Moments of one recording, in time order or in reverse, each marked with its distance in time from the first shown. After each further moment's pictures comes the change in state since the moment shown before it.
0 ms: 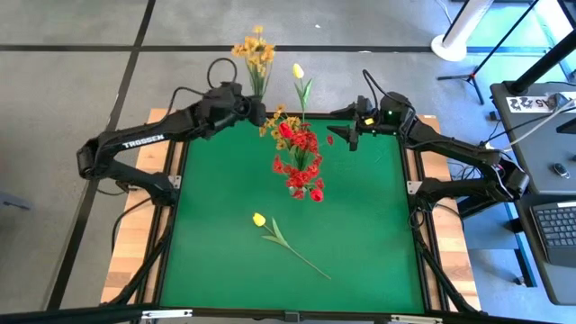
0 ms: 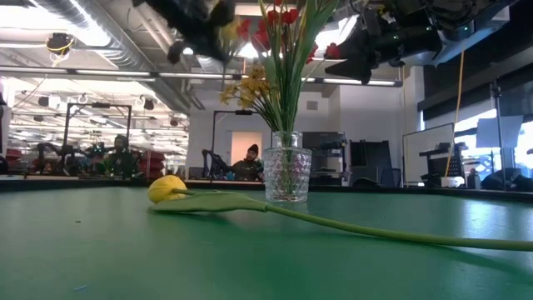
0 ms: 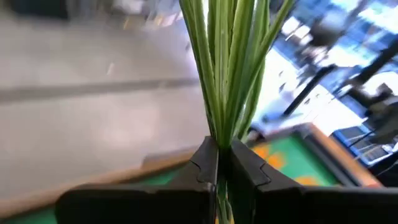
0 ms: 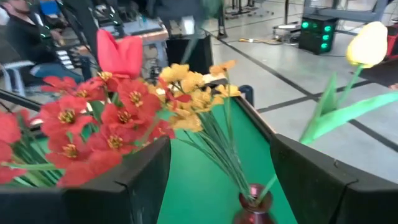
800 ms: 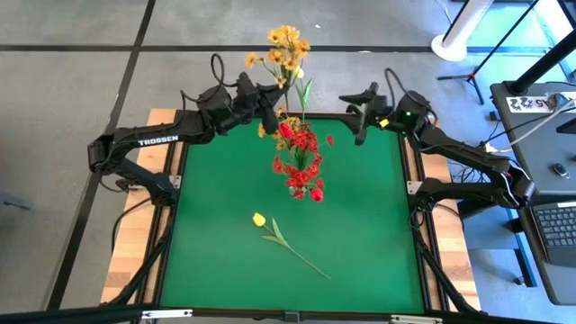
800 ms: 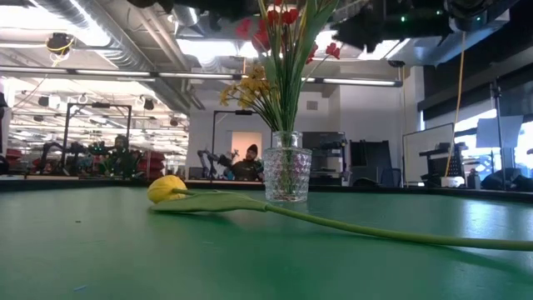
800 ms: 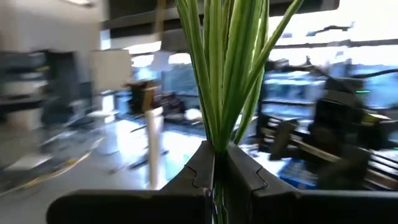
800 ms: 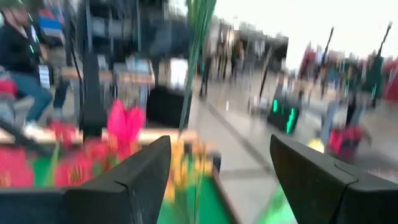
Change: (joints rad) left arm -0.047 0.110 0.000 0.659 0.276 0.555; right arm 0.000 -0.095 0.000 0.155 0.047 -0.177
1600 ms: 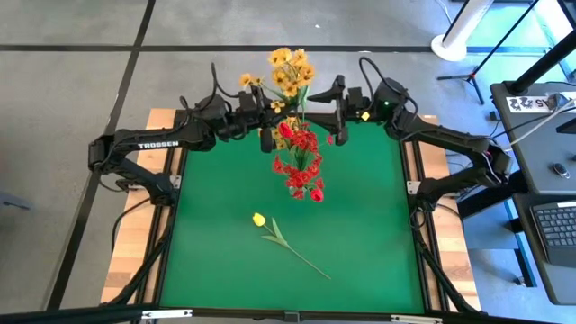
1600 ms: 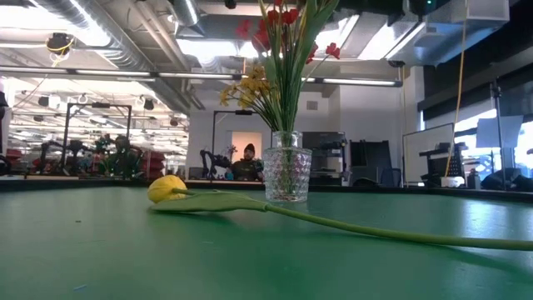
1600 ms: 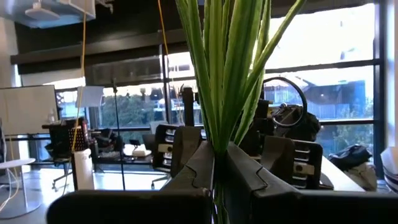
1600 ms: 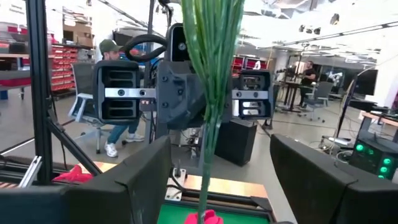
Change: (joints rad) left arm -0.096 0.000 0.000 0.128 0.213 0.040; right arm 0.173 0.283 0.335 0.079 -0.147 0.084
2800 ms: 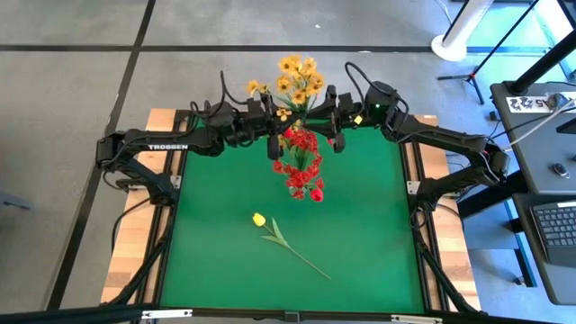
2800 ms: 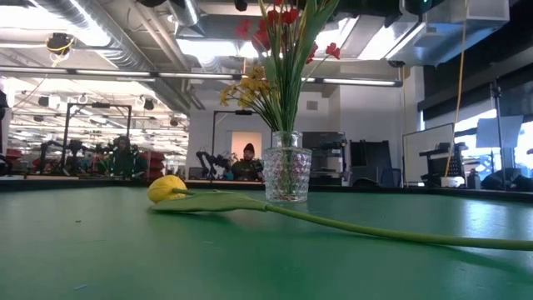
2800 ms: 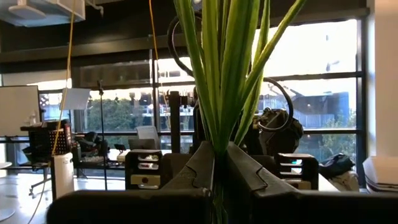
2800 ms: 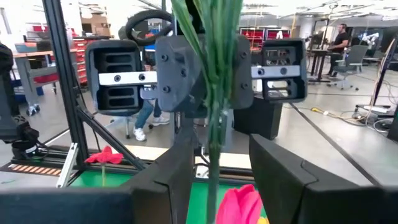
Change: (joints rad) left arm -0.047 0.076 0.000 0.106 -0.003 -0.030; right arm 0.032 0.028 0.020 -0.110 -0.034 0.051
